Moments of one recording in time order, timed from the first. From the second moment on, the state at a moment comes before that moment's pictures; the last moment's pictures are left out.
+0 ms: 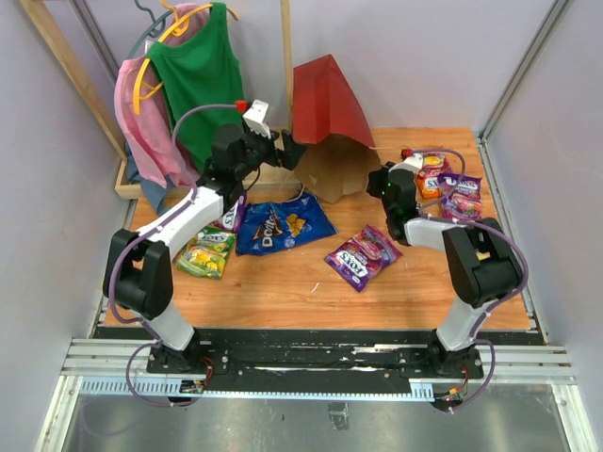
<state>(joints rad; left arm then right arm) -0.38 1.63 1.23 0.36 0.26 -0.15 0.33 1.78 0.85 0.74 0.23 0.52</state>
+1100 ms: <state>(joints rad) -0.22 1.50 1.33 0.30 0.71 -0.47 0.21 1.50 1.50 -0.47 -0.19 0.19</state>
